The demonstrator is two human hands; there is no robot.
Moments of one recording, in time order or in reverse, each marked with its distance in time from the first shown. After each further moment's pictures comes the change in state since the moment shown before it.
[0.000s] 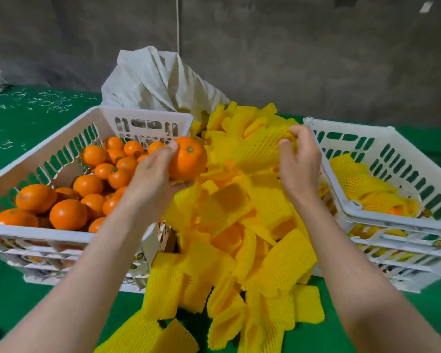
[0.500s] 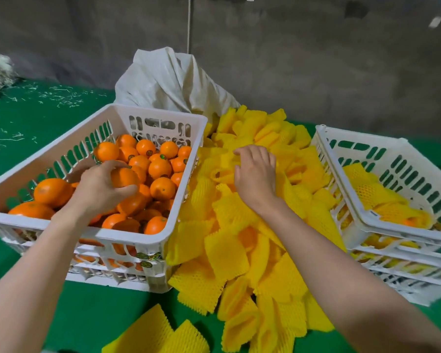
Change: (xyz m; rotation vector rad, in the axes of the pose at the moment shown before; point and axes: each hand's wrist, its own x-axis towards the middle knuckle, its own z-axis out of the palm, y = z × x) left_hand 0.051 -0.039 -0.148 1.140 0.149 0.142; right_hand -0.021 0.002 0.090 -0.722 -0.322 -0.260
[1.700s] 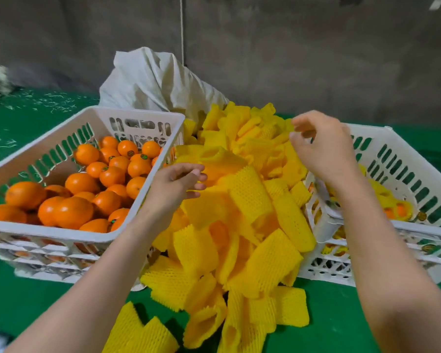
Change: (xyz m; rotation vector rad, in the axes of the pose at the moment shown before) left_hand -0.059 0.180 0.063 -0.975 -0.254 -0.084; right_hand -0.001 0.123 -0.133 0.265 0.025 0.177
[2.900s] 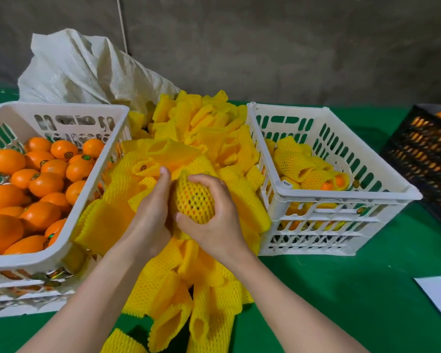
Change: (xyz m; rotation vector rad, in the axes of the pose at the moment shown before) left_hand -0.023 -0.015 0.053 -0.375 -0.200 -0.299; right_hand -0.124 -0.045 0.072 0.656 -0.082 0.090
